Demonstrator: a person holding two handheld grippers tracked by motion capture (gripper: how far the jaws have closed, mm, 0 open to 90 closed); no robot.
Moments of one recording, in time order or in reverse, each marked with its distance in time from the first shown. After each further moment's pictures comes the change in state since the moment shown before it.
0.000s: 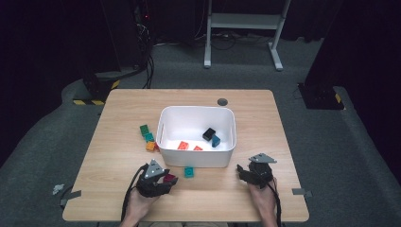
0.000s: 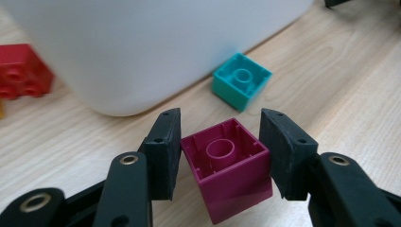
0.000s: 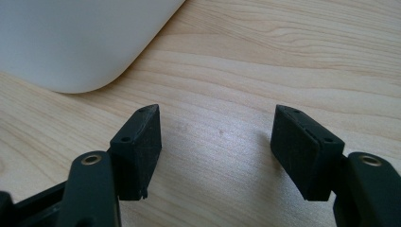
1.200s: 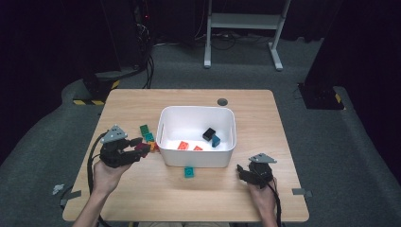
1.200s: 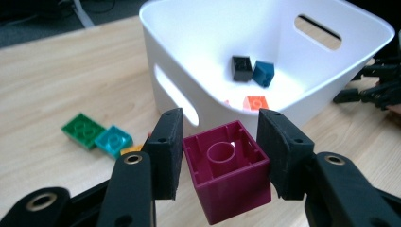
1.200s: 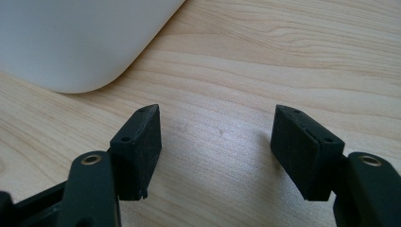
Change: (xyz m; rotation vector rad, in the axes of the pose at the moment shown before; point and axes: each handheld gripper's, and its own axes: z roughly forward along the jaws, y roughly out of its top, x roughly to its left) left arm 0.067 0.085 -0.096 -0.125 0.029 -0.062; right arm 0.000 0.000 0.000 0.000 0.000 0.000
